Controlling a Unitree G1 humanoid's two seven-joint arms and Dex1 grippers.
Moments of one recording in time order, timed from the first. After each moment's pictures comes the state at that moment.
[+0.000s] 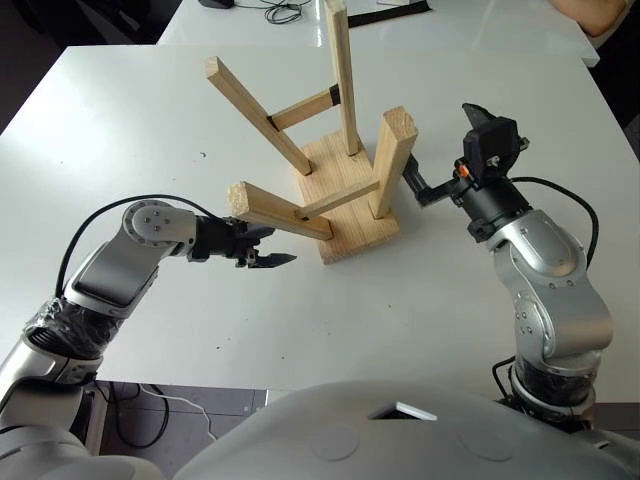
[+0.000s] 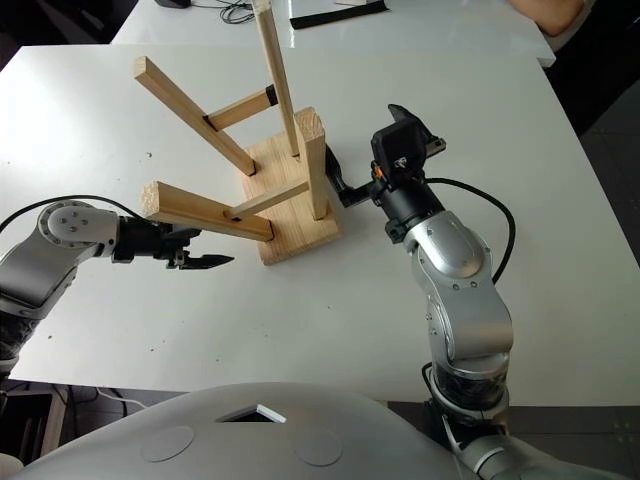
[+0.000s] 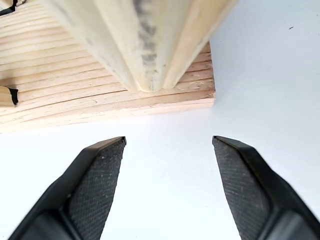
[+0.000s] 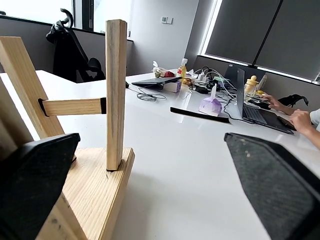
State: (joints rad) left arm -0.18 0.93 -0.30 -0.20 -0.27 0.30 -1.06; right arm -0.05 -0.23 0.10 -0.81 0.06 0.76 0.30
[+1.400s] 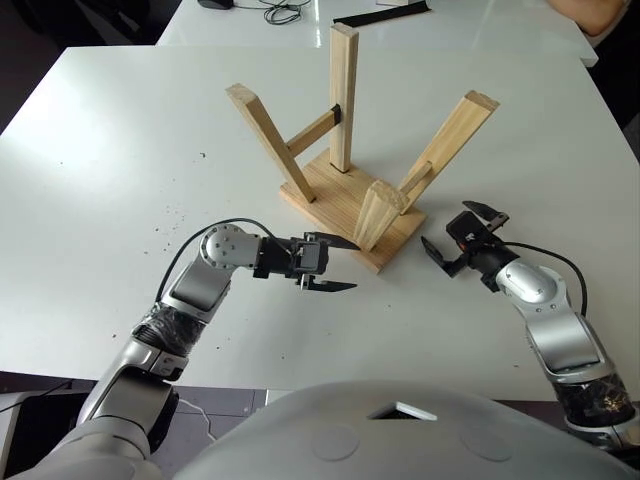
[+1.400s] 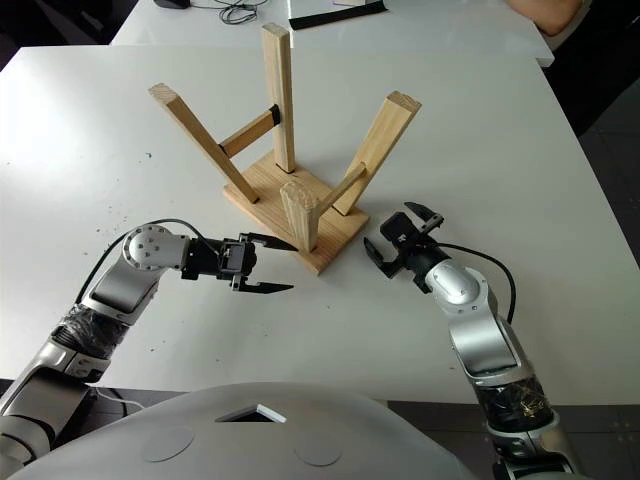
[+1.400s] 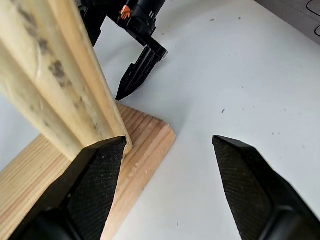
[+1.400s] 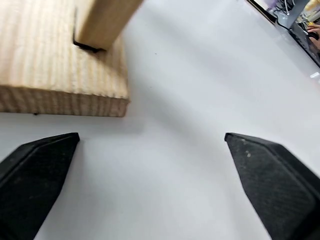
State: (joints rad) left arm -0.18 0.51 -0.40 -0.01 -0.13 -0.18 -1.18; right arm 0.16 -0.54 0.17 -0.37 -0.14 0.49 0.36
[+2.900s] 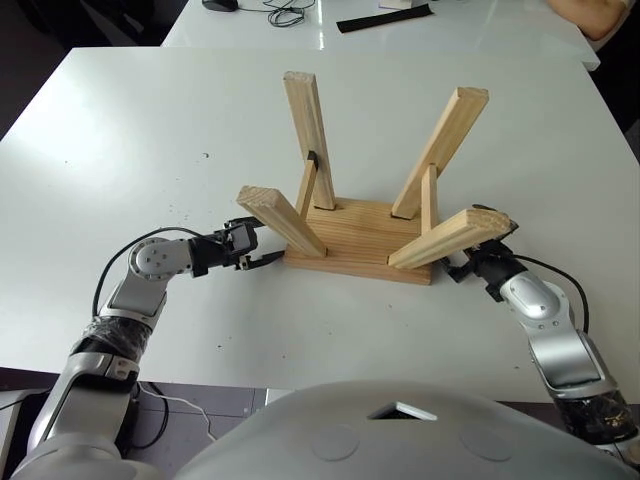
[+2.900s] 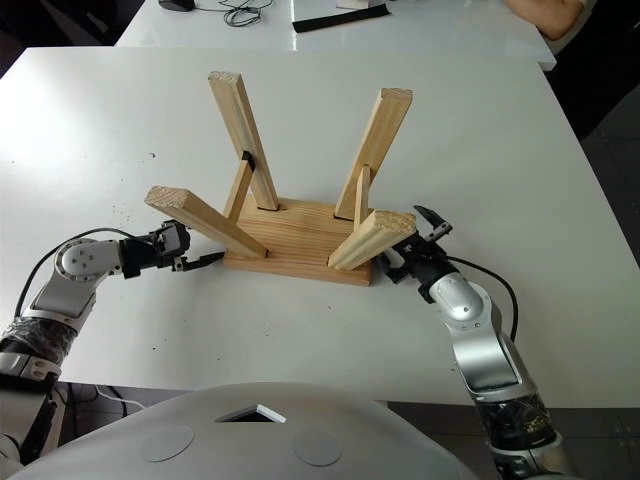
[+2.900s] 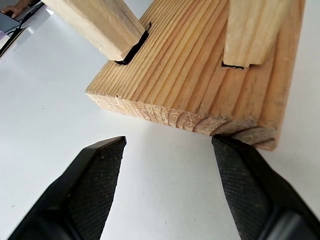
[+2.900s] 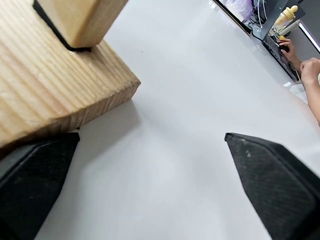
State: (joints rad) left arm -0.08 0.71 -0.21 0.34 -0.13 -0.40 -0.97; right arm 0.32 -0.55 0.14 -0.40 -0.21 0.35 0.33
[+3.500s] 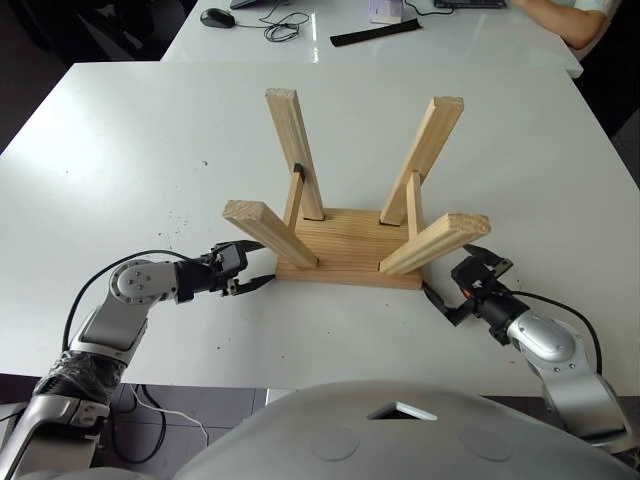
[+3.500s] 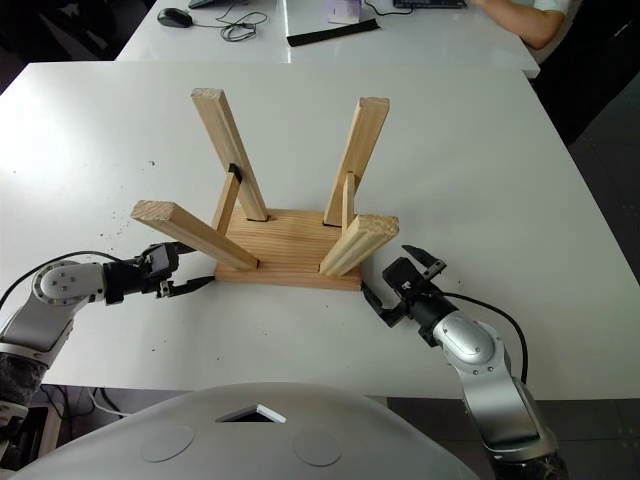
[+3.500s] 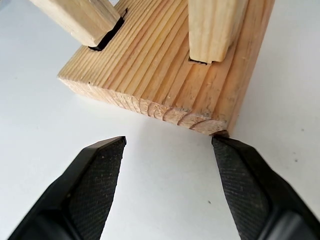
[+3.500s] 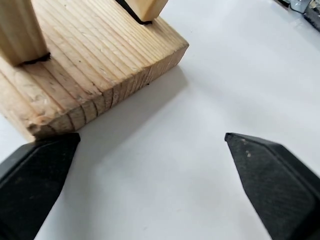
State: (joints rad) left arm 0.14 0.84 -0.15 0.00 -0.22 -0.04 -0.99; right arm 0.54 -0.53 0.12 -0.67 -0.03 0.52 0.46
